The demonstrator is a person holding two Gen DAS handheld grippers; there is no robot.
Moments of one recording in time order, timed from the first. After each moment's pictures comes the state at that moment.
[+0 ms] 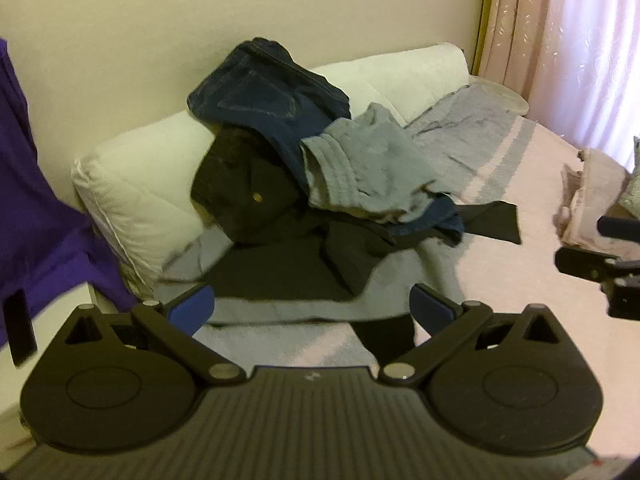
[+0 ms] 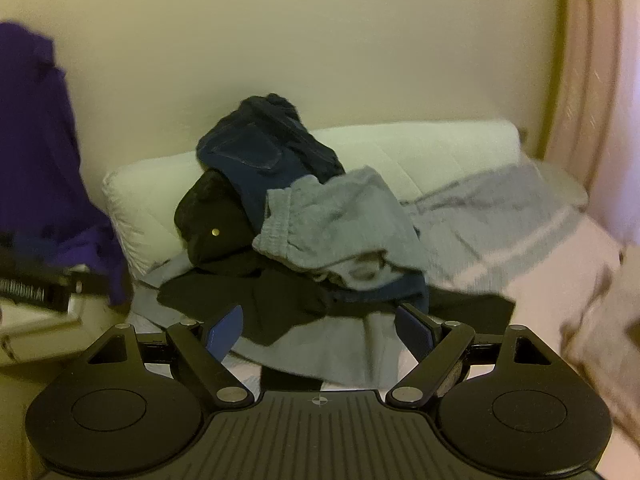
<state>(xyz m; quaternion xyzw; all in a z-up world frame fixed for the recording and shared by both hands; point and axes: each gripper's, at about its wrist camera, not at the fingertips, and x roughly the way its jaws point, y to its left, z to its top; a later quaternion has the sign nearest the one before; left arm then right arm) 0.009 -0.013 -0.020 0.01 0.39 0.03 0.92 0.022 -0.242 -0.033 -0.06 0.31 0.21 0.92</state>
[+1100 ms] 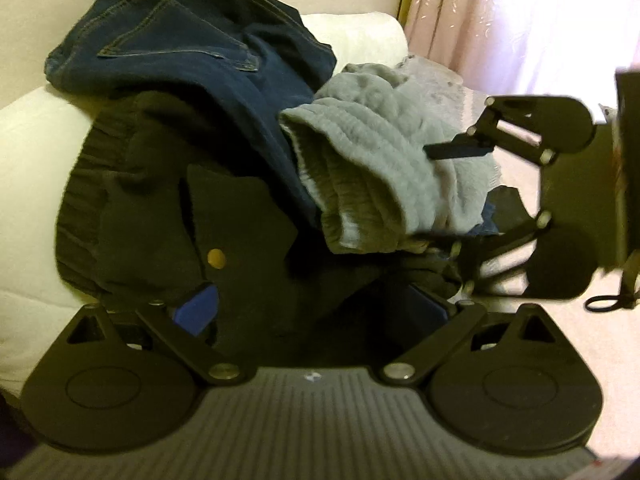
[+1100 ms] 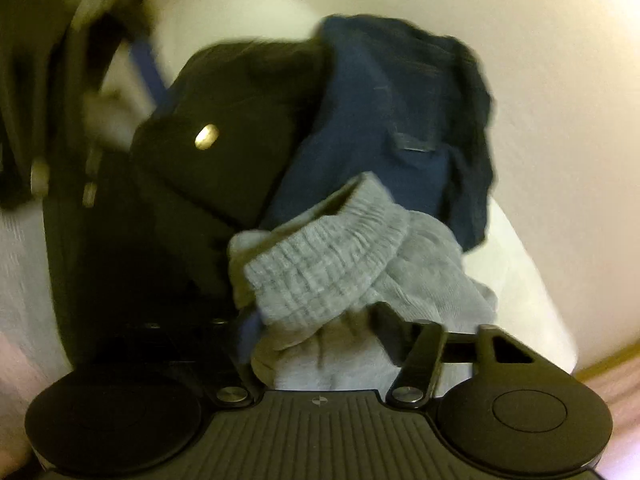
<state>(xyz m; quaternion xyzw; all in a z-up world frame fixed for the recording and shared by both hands) 0.244 0.090 -0.193 0.01 0.39 -0.16 0.91 0.275 -0.073 -0.219 -0.44 0.22 0.31 0.81</state>
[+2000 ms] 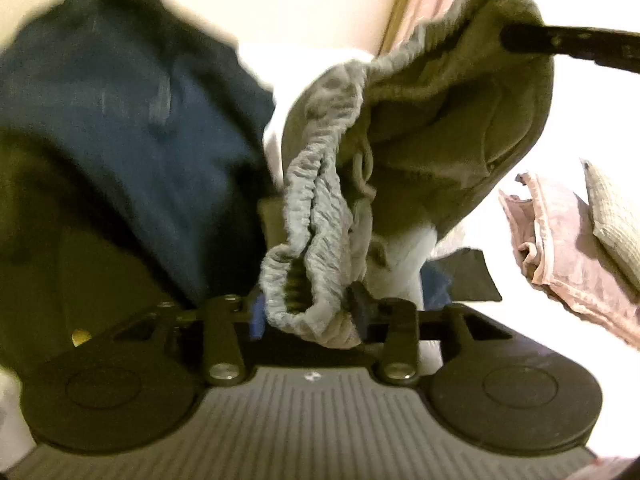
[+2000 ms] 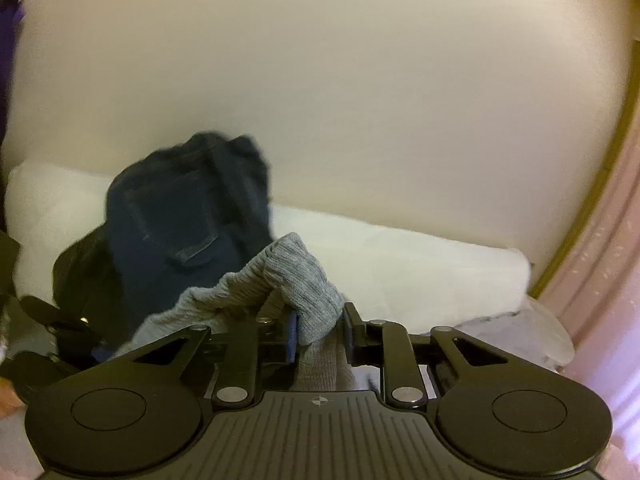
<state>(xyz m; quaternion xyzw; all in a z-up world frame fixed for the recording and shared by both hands) 0.280 0.030 -0.180 -0.04 0.33 -0.20 0.92 0.292 -0.182 -0.045 -0.20 0.20 0.20 0.94</state>
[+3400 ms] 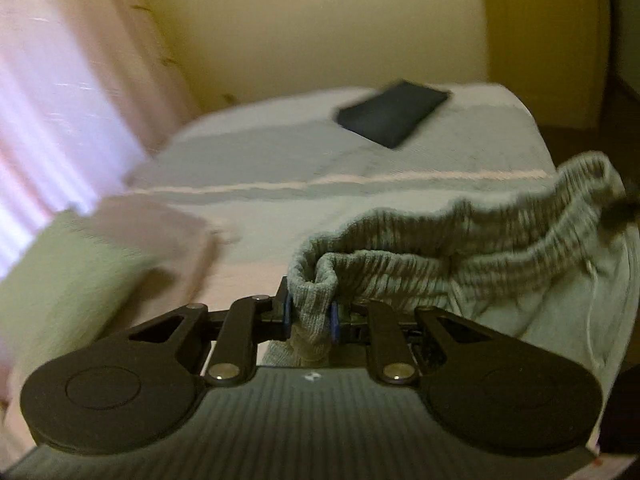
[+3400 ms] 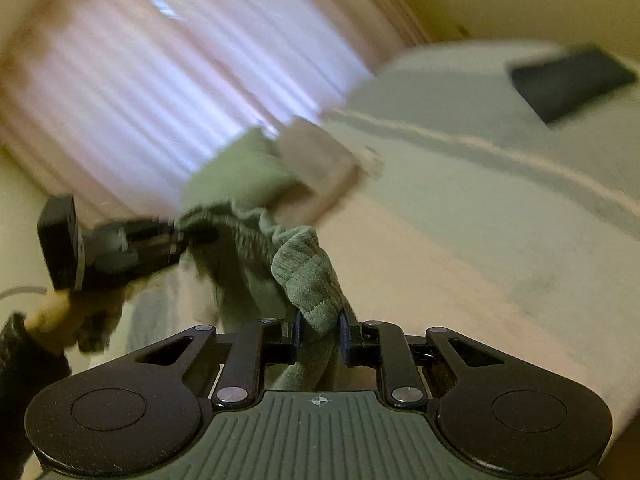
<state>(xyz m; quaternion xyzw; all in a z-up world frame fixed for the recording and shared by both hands) -0.202 -0.601 -0.062 0.42 0.09 -0.76 0.49 -0.573 -0.612 -0.070 0.47 0.12 -0.38 0.79</state>
